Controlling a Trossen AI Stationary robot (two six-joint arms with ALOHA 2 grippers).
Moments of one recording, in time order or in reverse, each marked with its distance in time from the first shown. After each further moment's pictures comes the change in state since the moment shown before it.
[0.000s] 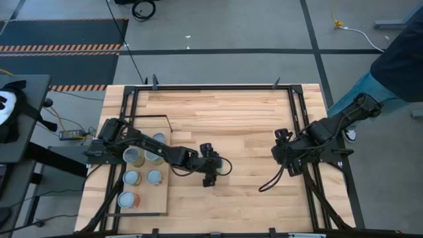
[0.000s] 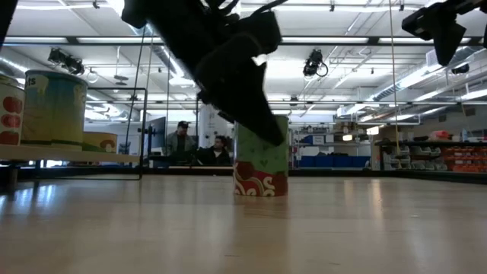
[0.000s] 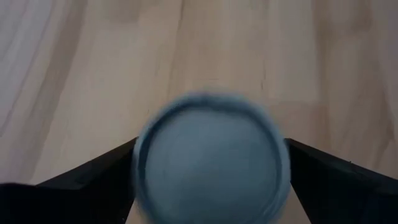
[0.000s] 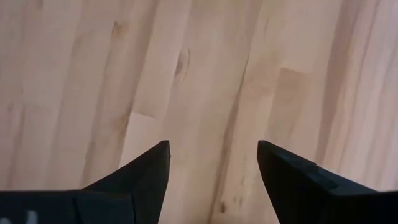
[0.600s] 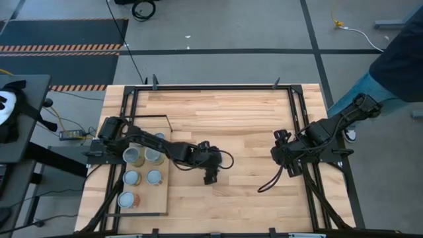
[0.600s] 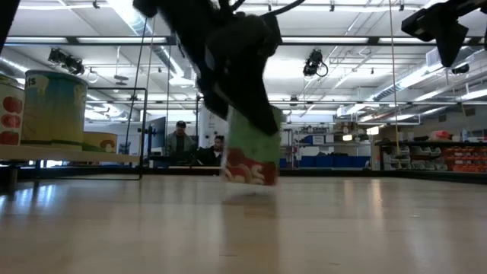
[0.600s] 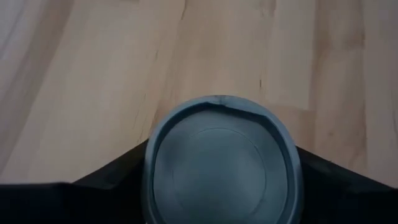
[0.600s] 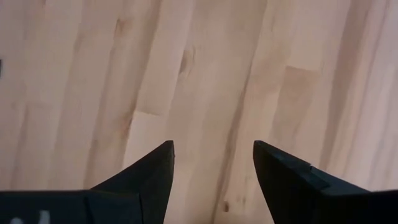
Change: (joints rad) left arm 0.042 -0.005 0.054 -0.093 0.105 -0.121; right arm -0.003 0.020 0.000 0.003 -0.025 0.003
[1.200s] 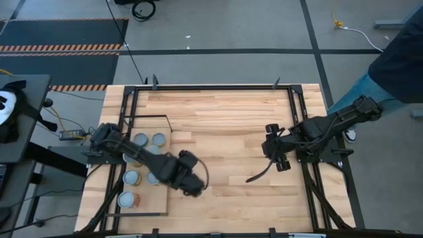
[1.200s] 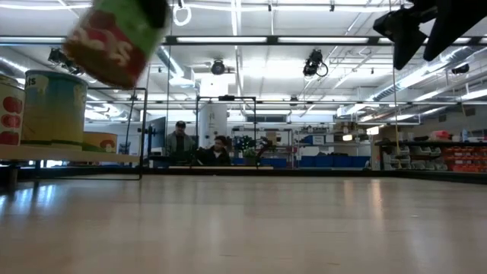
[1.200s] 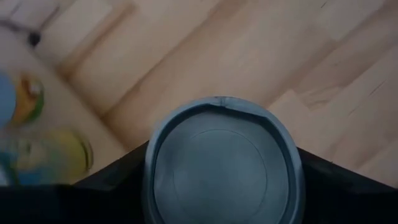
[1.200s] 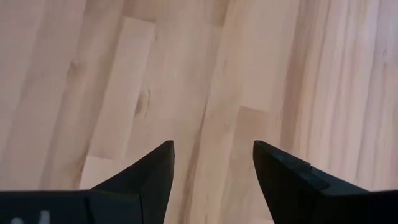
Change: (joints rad) left arm -0.244 -0.031 0.502 -1.075 -0.052 -0.944; right arm -0.118 0.030 0.000 0.140 0.101 -0.147
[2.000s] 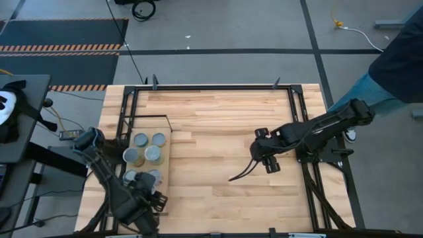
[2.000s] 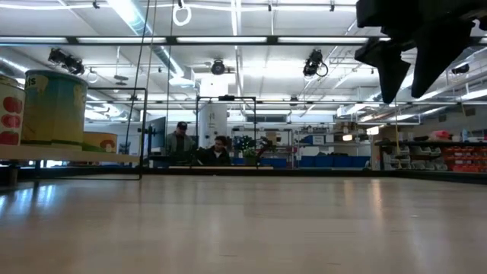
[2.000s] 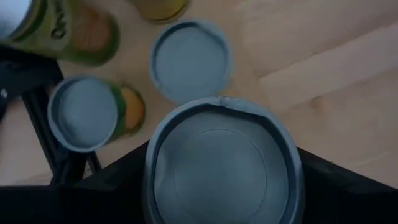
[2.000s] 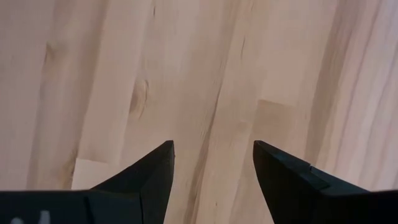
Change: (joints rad) left arm -0.417 -0.087 -0.180 -0.207 0.074 -0.778; right arm -0.098 0.205 0.000 0.064 -0.093 -0.061
